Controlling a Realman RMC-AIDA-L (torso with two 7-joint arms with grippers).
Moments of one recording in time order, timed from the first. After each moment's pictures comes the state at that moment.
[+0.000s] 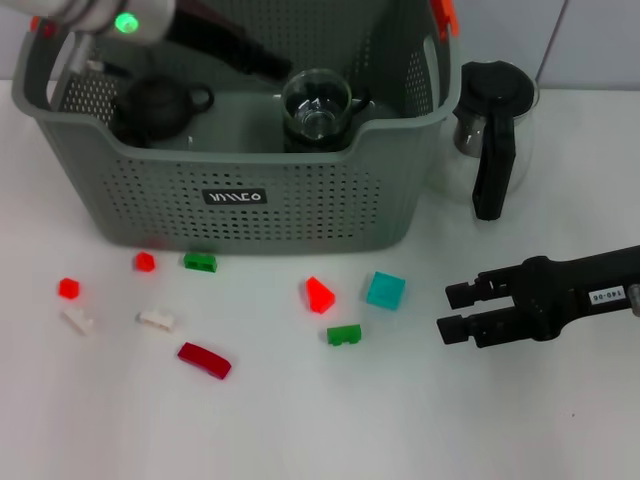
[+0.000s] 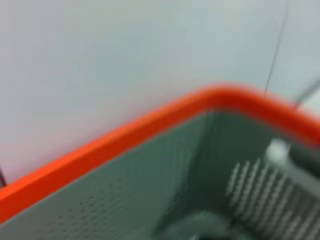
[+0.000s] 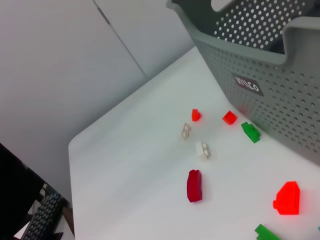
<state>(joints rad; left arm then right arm) -0.91 -2.06 0.89 0.97 2.52 1.16 -2.23 0.68 2.02 -0.73 -0.62 -2.24 -1.72 1.74</state>
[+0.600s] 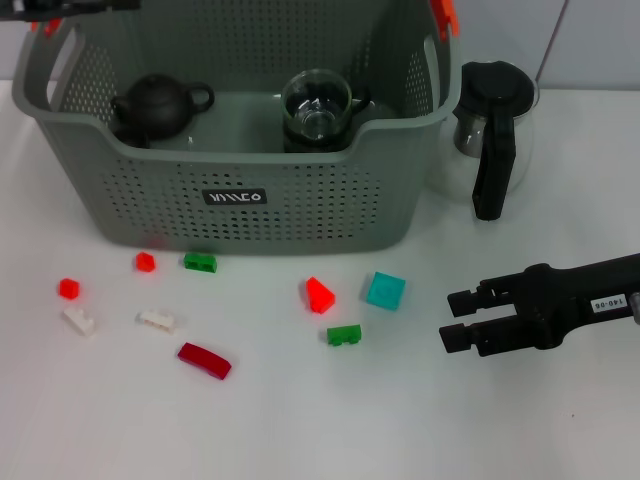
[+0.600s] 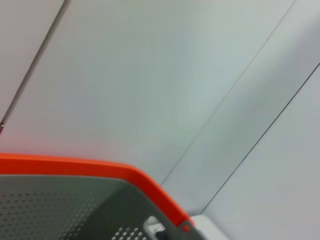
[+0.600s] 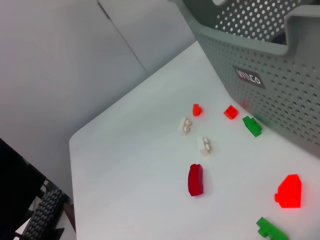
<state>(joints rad) -0.71 -1.99 0.32 1.13 2.13 1.81 -2.27 0.67 2.02 -0.73 -0.62 -2.24 -1.72 1.73</state>
